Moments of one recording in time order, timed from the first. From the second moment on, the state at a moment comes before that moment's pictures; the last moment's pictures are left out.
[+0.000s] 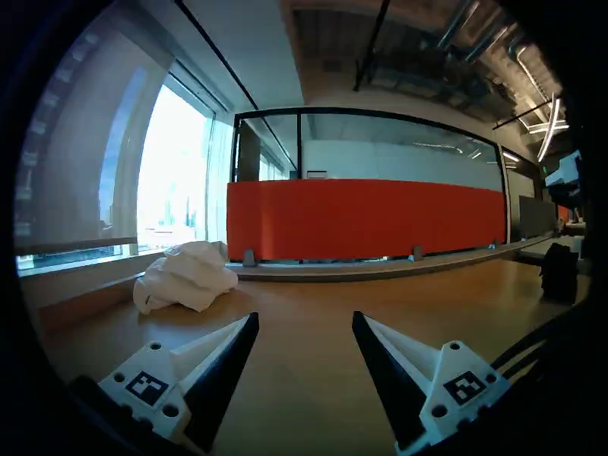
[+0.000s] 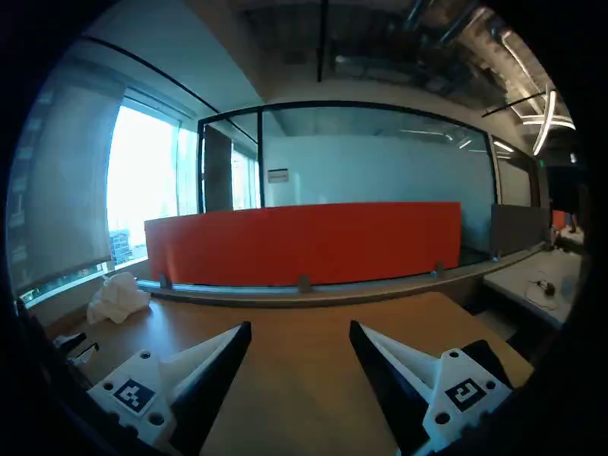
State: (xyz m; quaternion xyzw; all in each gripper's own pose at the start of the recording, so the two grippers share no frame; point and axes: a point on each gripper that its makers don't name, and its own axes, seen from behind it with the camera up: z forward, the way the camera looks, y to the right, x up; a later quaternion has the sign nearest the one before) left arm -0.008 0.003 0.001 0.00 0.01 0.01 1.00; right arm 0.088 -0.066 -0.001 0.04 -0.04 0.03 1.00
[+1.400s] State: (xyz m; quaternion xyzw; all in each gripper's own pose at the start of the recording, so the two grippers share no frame) left arm -0.008 0.004 0.003 0.00 0.01 0.01 1.00; right arm 0.061 -0.028 0.002 0.03 -0.01 0.03 1.00
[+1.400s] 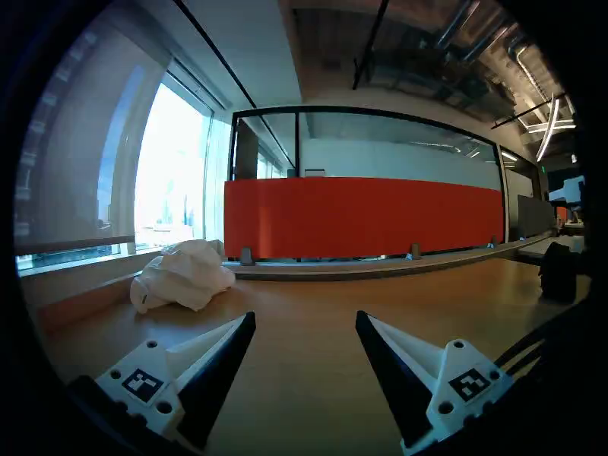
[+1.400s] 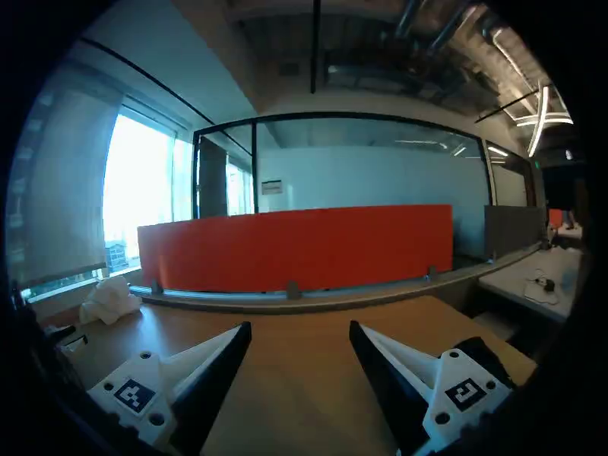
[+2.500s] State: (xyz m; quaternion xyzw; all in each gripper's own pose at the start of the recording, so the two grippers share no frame) left arm -0.007 0.003 0.002 0.00 0.01 0.01 1.00; right arm -0.041 0.012 0.011 0.01 0.01 0.04 1.00
